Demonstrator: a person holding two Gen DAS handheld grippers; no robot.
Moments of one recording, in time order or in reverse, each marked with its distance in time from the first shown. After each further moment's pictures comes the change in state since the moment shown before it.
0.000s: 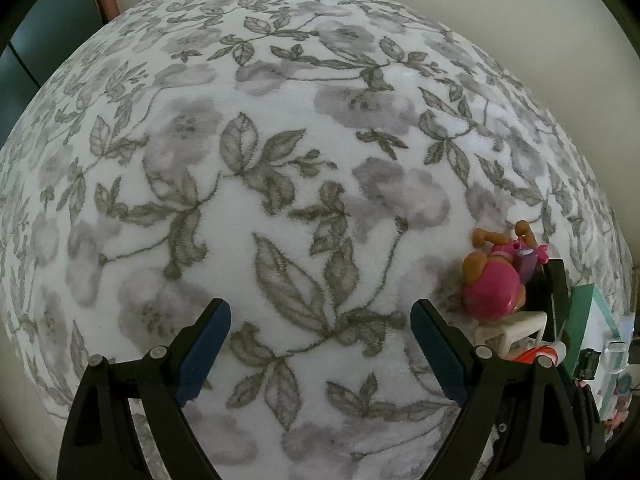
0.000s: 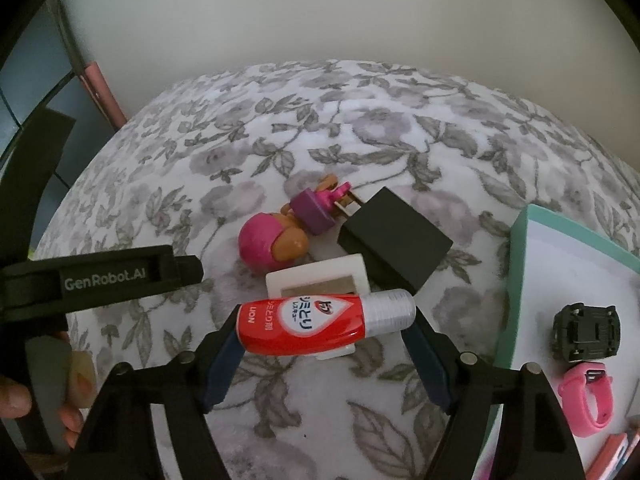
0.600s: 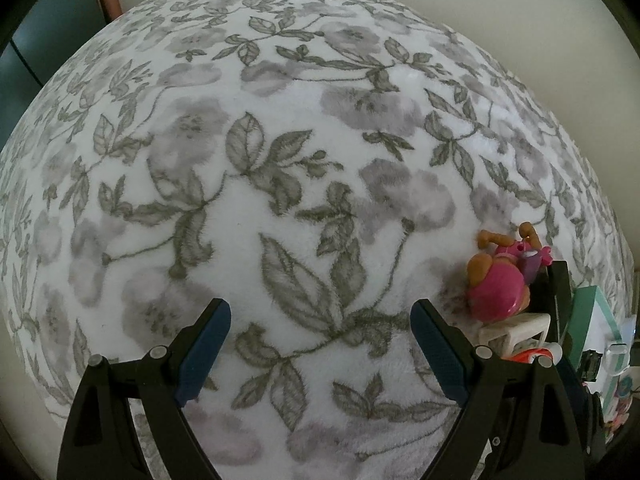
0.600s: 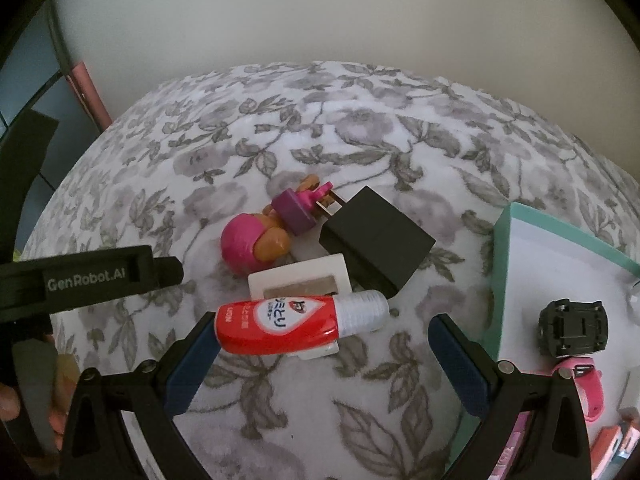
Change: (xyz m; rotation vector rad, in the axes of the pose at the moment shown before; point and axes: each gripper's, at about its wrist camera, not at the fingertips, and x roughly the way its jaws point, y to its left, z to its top) left arm 0.002 0.002 0.001 -0.010 0.000 0.015; right arm 0.002 0.002 0.000 0.003 0.000 -0.059
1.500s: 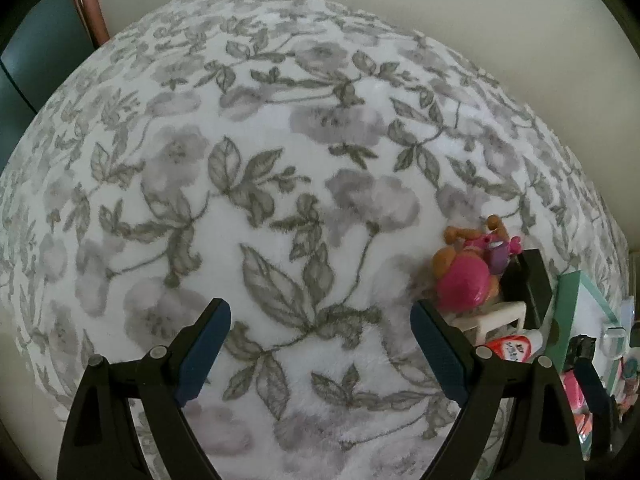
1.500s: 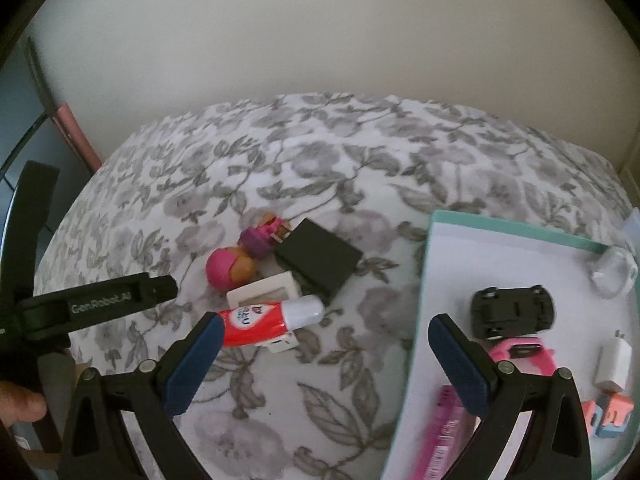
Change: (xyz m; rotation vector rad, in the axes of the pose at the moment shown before) left arm -0.021 -0.017 -0.007 0.064 -0.035 -0.009; right arm -0.041 -0.026 0.000 0.098 -0.055 -0.023
